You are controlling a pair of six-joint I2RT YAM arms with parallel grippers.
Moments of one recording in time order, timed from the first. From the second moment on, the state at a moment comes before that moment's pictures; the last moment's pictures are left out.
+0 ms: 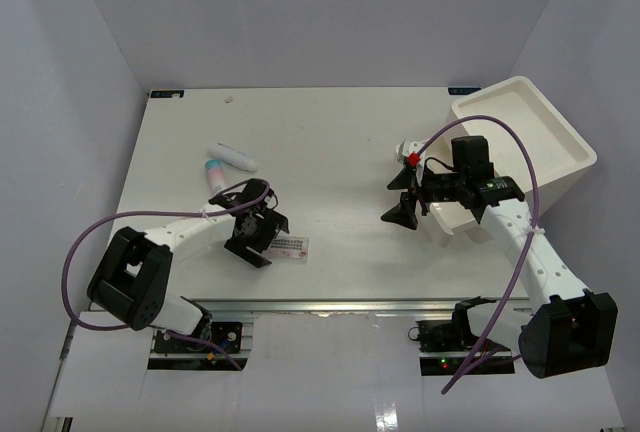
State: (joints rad) left arm -0.53 1.43 0.75 -0.60 -0.02 -1.54; right arm 0.23 1.14 0.95 -0.59 -0.99 -0.66
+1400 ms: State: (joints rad) left arm -0.46 1.66 0.96 -0.57 0.11 -1.18; right arm 0.21 1.15 0.95 -0.61 -1.00 -0.67
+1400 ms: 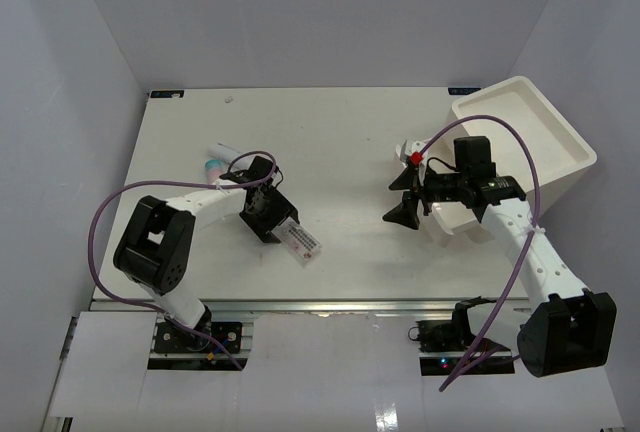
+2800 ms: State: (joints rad) left arm -0.76 2.37 2.12 0.06 0.63 -0.97; right arm 0.18 0.71 1.28 -0.80 -0.69 -0.66
